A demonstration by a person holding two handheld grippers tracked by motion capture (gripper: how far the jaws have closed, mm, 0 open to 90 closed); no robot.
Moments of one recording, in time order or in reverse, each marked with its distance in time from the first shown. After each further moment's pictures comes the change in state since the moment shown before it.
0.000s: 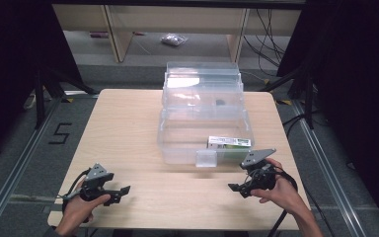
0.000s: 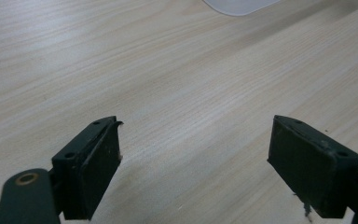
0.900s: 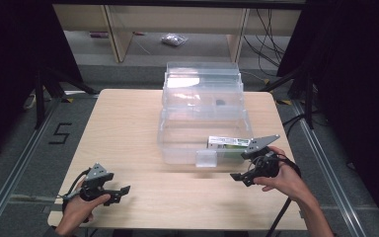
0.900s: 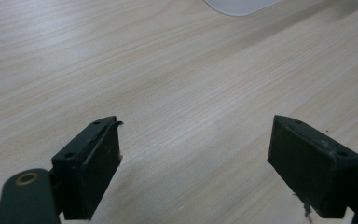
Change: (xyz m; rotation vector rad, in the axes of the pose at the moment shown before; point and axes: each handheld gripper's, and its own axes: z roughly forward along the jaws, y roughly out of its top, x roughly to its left) left arm 0.000 0.000 0.000 0.001 0.000 0.000; right arm -0.016 0.023 -0.016 -0.008 0.014 0.026
